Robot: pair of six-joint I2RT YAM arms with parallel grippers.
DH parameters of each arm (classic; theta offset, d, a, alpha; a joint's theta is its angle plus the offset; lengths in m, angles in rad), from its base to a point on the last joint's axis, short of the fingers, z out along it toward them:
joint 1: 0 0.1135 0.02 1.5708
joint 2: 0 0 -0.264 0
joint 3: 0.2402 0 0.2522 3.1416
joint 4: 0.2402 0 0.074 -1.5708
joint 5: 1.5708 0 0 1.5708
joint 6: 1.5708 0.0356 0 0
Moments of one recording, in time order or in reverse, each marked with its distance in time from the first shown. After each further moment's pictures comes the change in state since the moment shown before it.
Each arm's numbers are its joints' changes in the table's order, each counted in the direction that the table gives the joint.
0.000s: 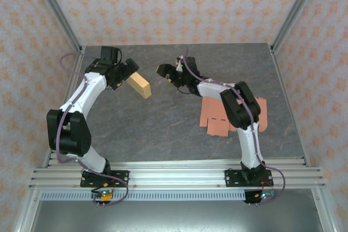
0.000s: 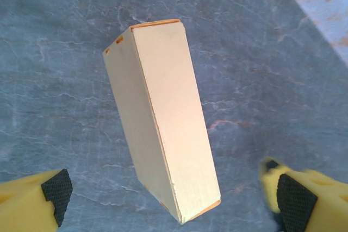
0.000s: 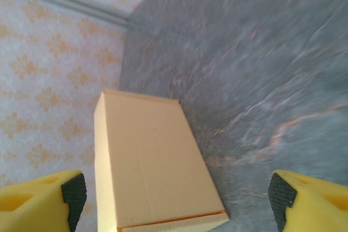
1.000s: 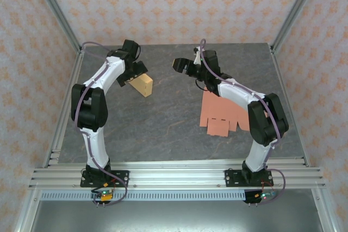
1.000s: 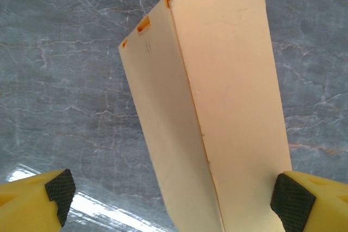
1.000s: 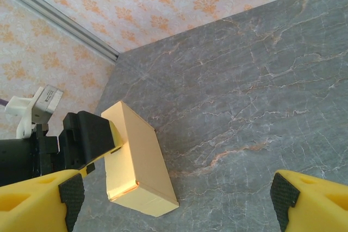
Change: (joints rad) left arm -0.074 -0.349 0.301 0.213 -0.159 -0.004; right arm -0.072 0.315 -0.151 0.132 0.107 -0.311
